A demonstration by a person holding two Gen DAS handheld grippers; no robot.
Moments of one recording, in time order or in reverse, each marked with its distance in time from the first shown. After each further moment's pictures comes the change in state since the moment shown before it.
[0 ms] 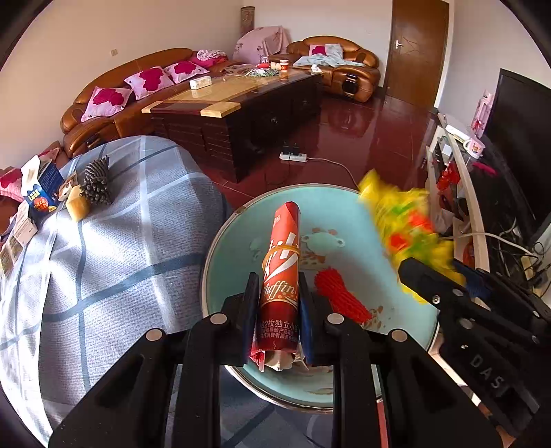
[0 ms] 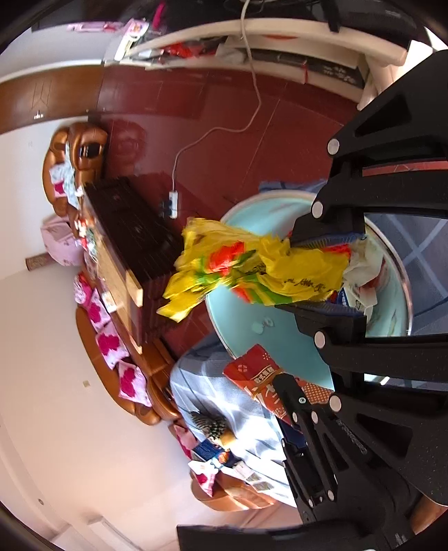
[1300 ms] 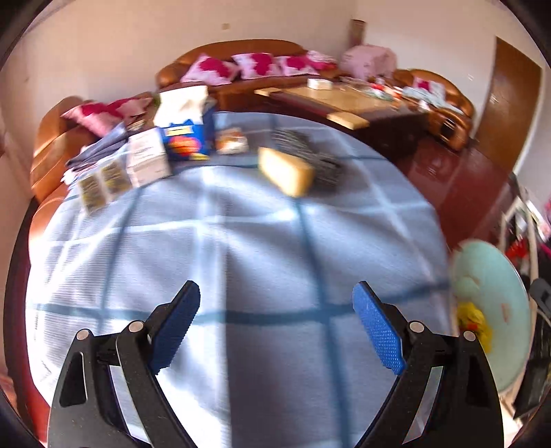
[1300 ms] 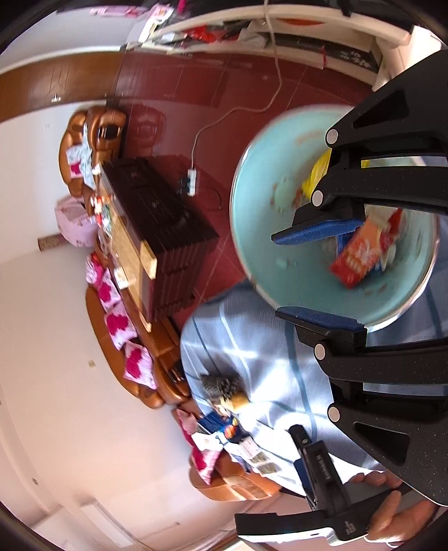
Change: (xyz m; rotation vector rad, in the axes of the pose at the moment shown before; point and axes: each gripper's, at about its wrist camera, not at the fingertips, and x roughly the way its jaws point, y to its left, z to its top) left arm -0.031 0.217 -0.028 -0.339 -0.032 0.252; right arm 0.009 0.098 0.023 -0.061 -0.043 0.062
